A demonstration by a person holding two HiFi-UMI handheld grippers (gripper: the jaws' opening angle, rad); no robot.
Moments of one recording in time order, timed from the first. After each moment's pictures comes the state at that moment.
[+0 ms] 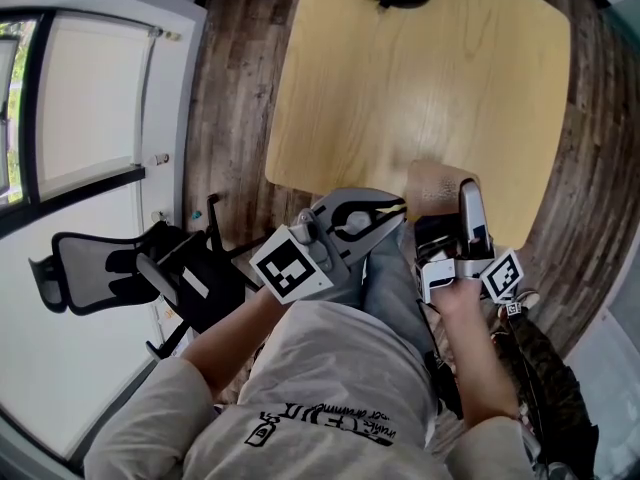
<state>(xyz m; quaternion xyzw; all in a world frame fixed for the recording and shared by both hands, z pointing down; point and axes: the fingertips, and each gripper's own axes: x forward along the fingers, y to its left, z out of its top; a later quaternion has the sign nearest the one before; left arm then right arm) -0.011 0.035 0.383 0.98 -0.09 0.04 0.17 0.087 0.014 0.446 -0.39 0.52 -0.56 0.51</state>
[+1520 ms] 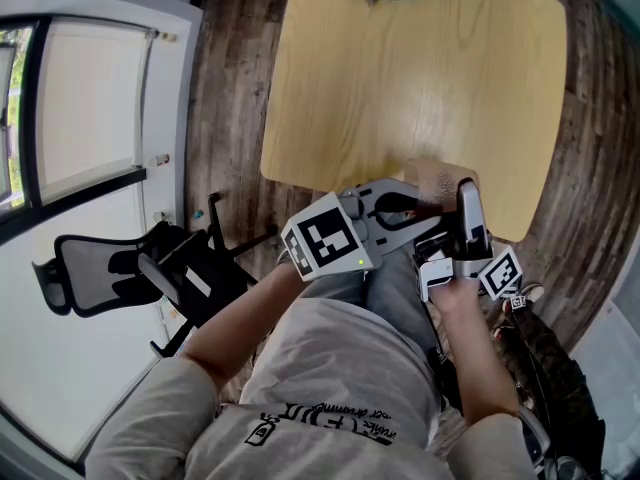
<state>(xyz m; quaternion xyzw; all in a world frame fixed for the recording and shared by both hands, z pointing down) 0.050 0.059 0.409 0.96 0.05 0.13 0.23 0.087 0.018 0.443 -0.38 0.54 -0.54 0.52</state>
